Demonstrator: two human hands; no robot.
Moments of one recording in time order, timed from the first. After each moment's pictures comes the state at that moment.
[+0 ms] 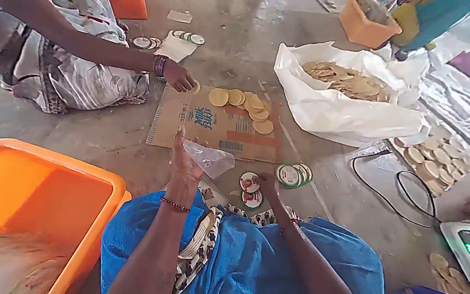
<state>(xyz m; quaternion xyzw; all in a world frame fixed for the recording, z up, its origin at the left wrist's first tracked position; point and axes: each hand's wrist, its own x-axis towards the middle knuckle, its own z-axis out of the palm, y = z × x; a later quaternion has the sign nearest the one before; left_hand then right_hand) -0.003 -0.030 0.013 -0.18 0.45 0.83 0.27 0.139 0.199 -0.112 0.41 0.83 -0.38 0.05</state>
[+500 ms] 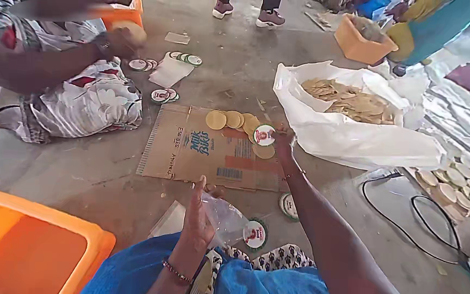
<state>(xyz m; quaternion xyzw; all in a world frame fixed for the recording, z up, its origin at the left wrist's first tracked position) 0.003 0.014 -0.006 -0.24 0.40 0.82 0.33 -0.046 0.355 -0.077 0.38 0.77 -0.44 -0.25</state>
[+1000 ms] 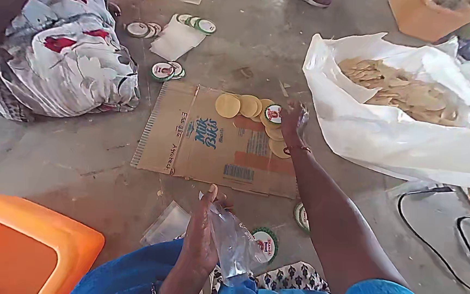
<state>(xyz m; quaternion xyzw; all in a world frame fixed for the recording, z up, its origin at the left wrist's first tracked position) 0.003 0.022 -0.018 -0.25 0.43 0.80 0.35 -0.133 0.378 -0.101 0.35 0.90 -0.23 -0.16</state>
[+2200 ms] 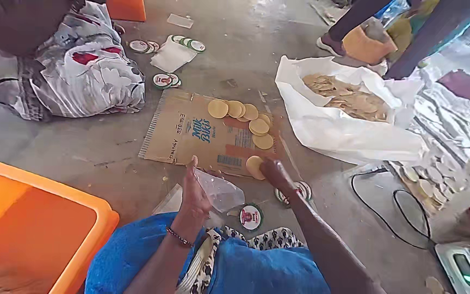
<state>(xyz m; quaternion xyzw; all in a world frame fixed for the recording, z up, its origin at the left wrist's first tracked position) -0.008 0.006 -0.008 -0.27 0.35 0.84 0.31 0.057 0.261 -0.054 0.23 0.94 -0.23 0.08</state>
